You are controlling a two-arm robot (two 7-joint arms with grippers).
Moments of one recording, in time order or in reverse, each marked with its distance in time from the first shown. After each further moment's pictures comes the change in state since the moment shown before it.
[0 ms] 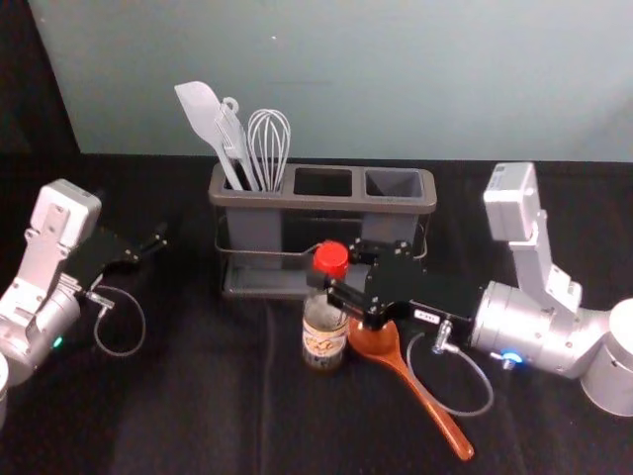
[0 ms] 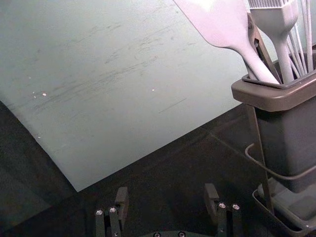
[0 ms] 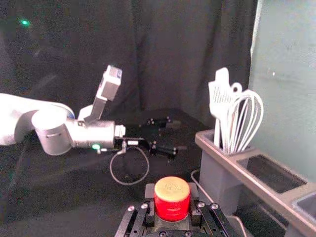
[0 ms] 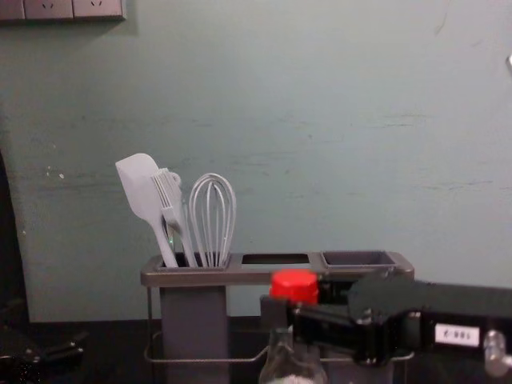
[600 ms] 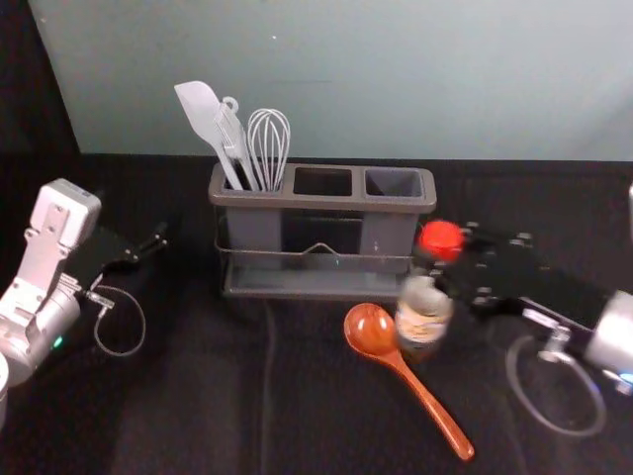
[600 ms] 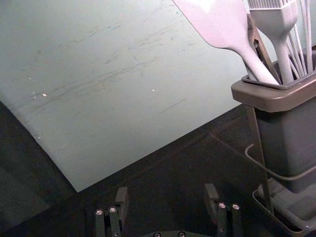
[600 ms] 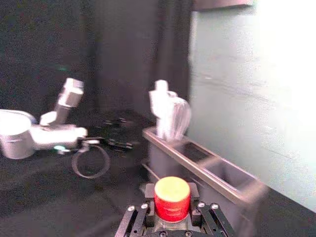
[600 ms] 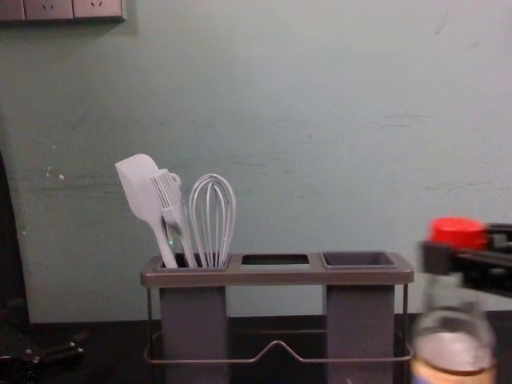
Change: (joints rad) left arm 0.000 0.000 0.000 0.000 0.000 0.000 0.000; right arm -0.286 0.198 0.248 -0.288 0.061 0.021 -0.180
